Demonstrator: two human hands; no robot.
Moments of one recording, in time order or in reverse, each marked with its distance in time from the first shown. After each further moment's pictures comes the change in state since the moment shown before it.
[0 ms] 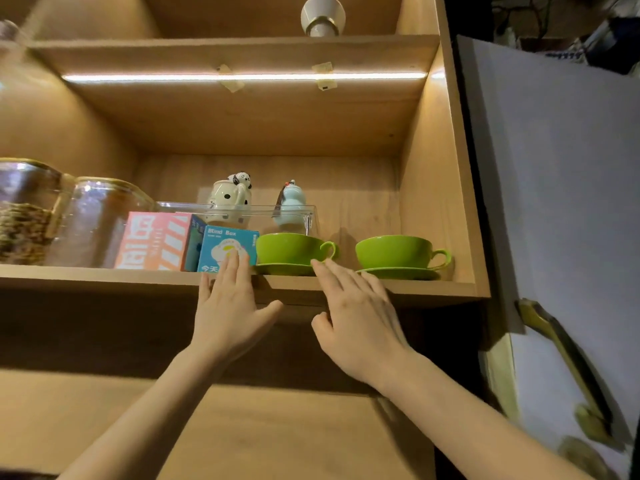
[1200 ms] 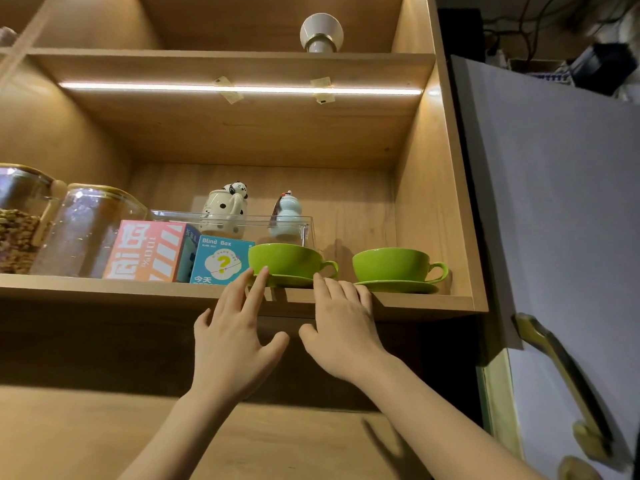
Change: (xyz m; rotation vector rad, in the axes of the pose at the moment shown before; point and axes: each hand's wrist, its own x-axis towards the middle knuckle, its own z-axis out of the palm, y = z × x) left_hand -0.020 0.002 0.018 -0.096 0.128 0.099; right_hand 0.023 -0.002 0.018 -0.013 -0.109 0.135
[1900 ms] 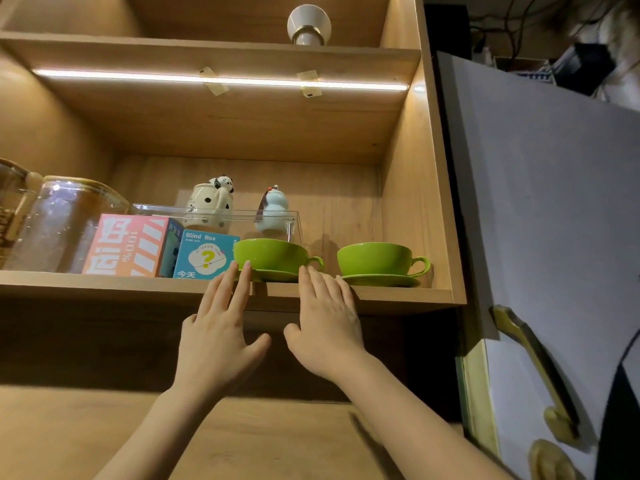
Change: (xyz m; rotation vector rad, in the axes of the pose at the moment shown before) left_hand 0.000 0.007 -0.006 0.056 -0.075 0.001; right_hand -0.002 0.003 0.009 -0.002 0.015 0.000
